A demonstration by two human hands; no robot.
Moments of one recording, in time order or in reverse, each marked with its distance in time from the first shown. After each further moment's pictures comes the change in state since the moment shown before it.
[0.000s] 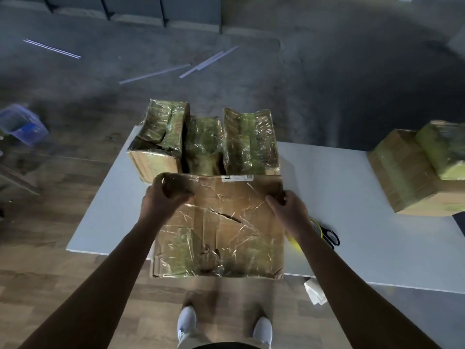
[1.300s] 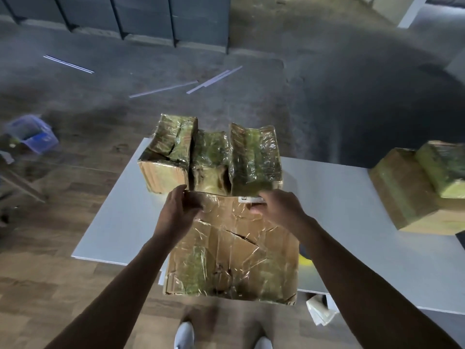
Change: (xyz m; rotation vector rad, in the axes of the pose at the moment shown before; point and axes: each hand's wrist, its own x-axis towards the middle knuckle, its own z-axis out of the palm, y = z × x) left_hand -0.021 0.014 0.008 0.010 -0.017 0.193; right_hand 0.021 -0.049 -0.011 -0.623 -0.201 -0.497
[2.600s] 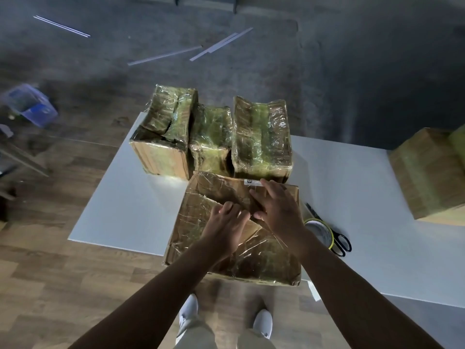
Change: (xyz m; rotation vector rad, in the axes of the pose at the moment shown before) left_hand -0.029 0.016 0.095 0.591 -0.251 0.606; right_hand 0.004 0.021 0.076 -0.111 0.003 -0.059
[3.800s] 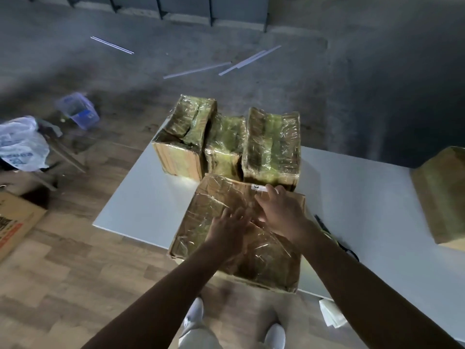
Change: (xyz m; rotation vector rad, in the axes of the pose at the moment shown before) left_hand 0.003 0.025 -0.016 0.051 -0.336 -0.295; right_hand 0.007 -0.005 -0.029 -0.213 -0.105 -0.175
